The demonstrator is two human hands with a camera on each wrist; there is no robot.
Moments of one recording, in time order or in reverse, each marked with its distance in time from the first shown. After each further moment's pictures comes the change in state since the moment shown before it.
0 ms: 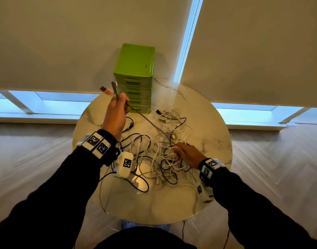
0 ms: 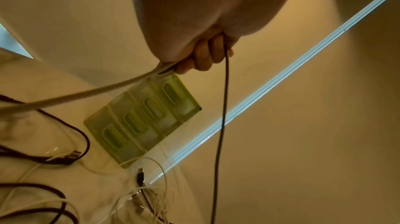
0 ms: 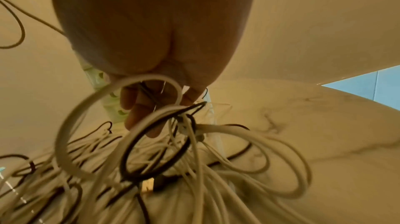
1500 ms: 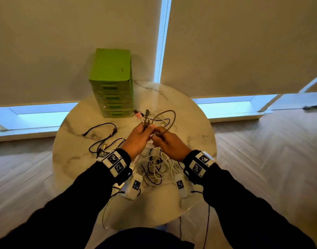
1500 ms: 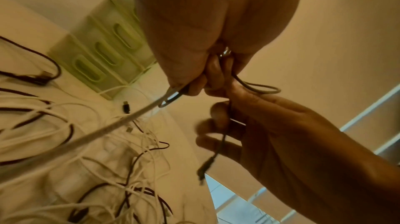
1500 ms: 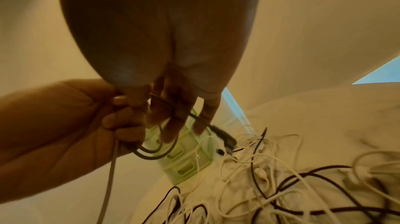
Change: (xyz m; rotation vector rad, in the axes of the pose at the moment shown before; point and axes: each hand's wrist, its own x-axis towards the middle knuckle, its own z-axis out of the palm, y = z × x) left_hand -0.056 -0.039 0.081 0.154 -0.496 -0.092; right_hand -0.014 -0.070 -0.037 0.323 0.162 -0.137
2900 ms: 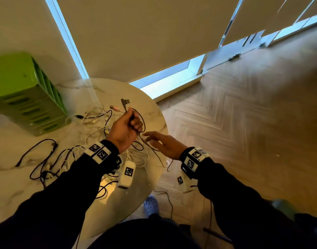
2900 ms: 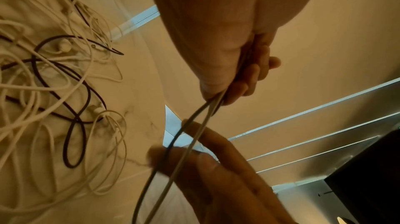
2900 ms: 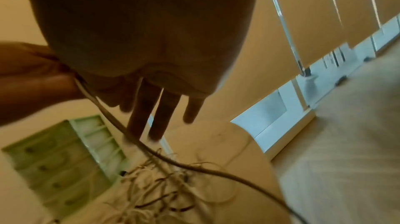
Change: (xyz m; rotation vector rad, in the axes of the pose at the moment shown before) left_hand 0.001 -0.006 0.139 -0.614 -0.501 -0.223; right_hand -0.174 0.066 -0.049 -0.092 0.190 0.293
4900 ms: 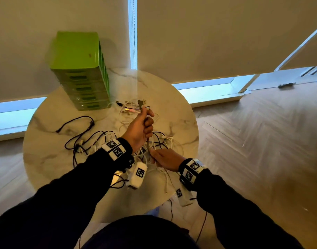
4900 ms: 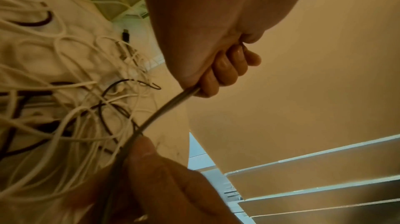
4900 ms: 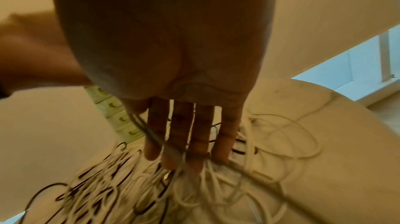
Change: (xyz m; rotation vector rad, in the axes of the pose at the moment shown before) left_hand -0.011 0.029 -0.073 -0.025 0.246 0.082; right_hand 0.081 -0.037 0.071 -0.196 -0.397 0.064
